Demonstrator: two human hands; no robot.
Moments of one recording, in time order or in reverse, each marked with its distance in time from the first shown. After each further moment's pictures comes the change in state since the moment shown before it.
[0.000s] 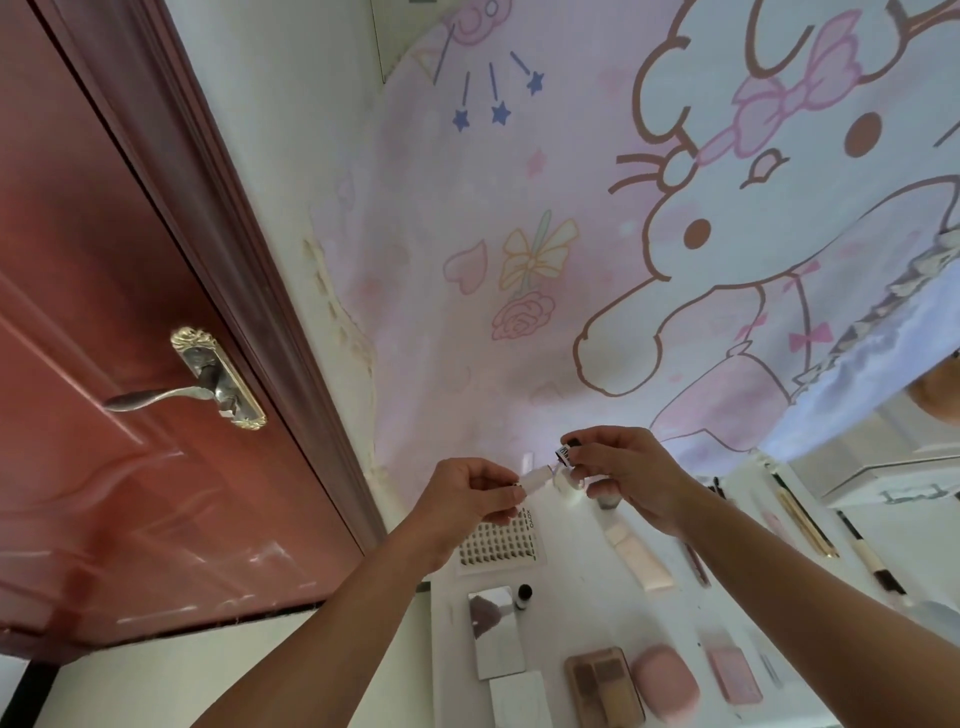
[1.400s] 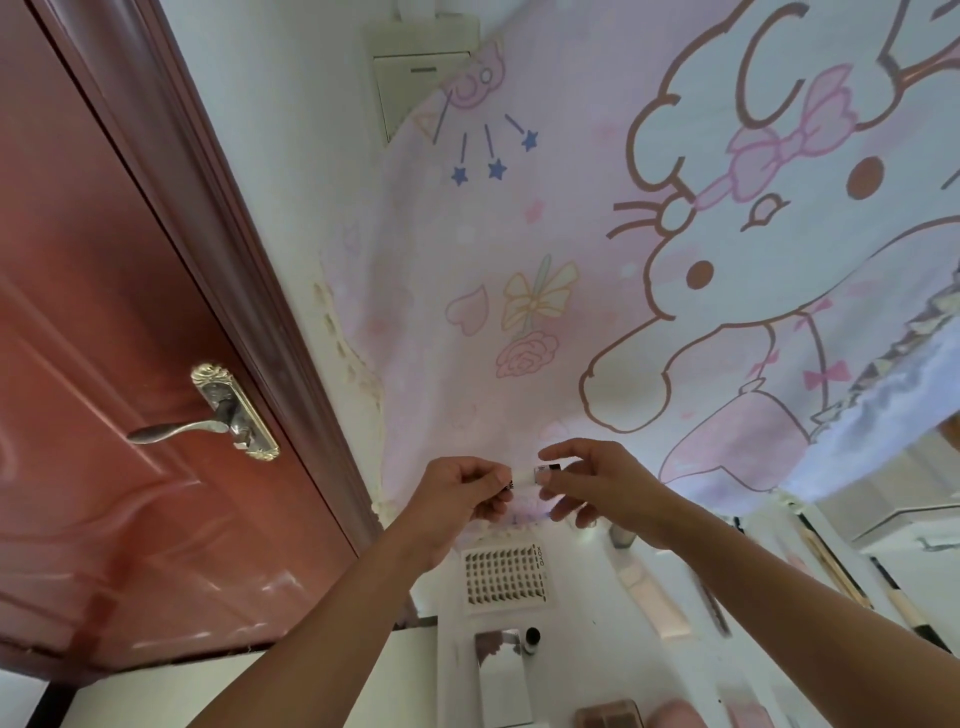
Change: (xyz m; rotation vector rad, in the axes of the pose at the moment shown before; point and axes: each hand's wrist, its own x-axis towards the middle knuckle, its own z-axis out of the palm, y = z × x) left_hand 0.015 0.029 -0.007 -0.041 0.036 0.087; right_hand 0.008 -0.029 0.016 -0.292 -0.146 -0.075
